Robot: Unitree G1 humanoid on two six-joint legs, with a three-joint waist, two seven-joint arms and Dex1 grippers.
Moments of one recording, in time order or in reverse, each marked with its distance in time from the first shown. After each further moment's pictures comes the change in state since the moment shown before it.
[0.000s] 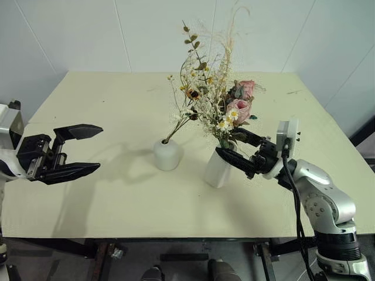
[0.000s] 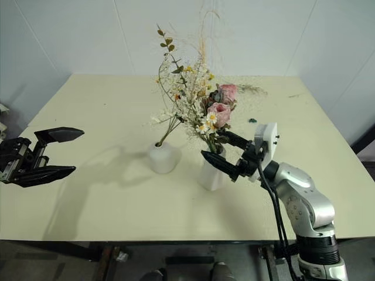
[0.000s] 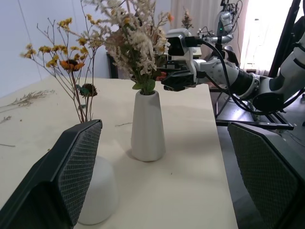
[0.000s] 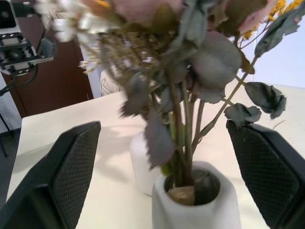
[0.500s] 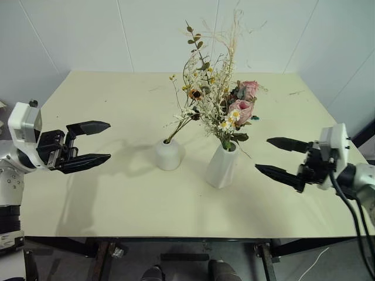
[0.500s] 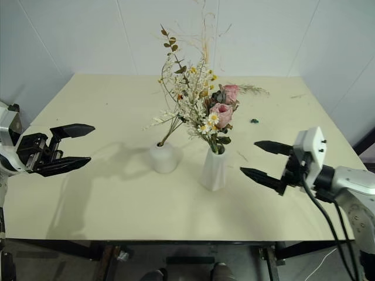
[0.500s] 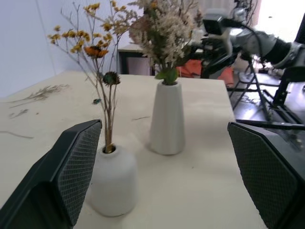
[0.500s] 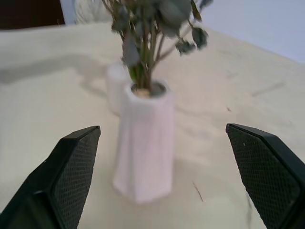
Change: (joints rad) left arm -0.135 -0.061 -0.116 0.212 0.134 -0.143 -0.020; right arm 0.214 -0.389 -0.239 -0.040 -0.012 0.025 0.172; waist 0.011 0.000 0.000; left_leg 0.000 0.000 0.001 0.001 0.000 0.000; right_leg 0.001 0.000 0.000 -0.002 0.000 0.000
